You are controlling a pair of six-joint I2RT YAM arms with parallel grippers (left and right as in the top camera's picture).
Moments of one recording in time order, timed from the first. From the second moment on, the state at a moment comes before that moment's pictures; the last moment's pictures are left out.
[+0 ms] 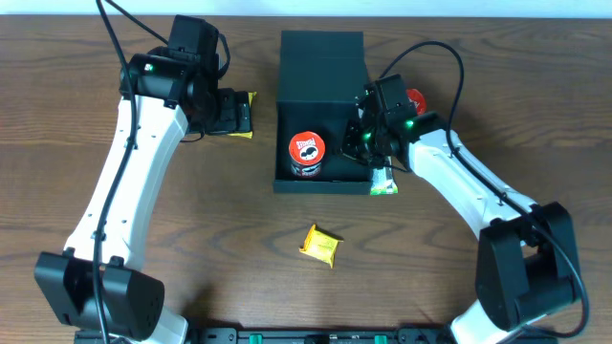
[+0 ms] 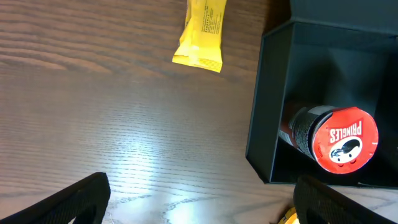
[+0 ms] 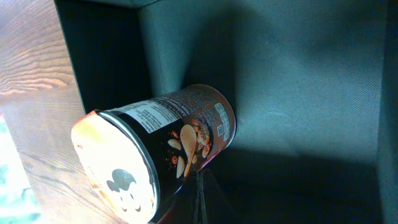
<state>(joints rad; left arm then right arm) -0.21 1.71 1.70 -1.25 0.02 -0.28 0.37 1.79 1.24 -0.56 -0.42 0.71</state>
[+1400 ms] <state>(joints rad) -0.21 1.71 1.70 -1.25 0.02 -0.28 0.37 1.79 1.24 -0.51 -0.58 0.73</state>
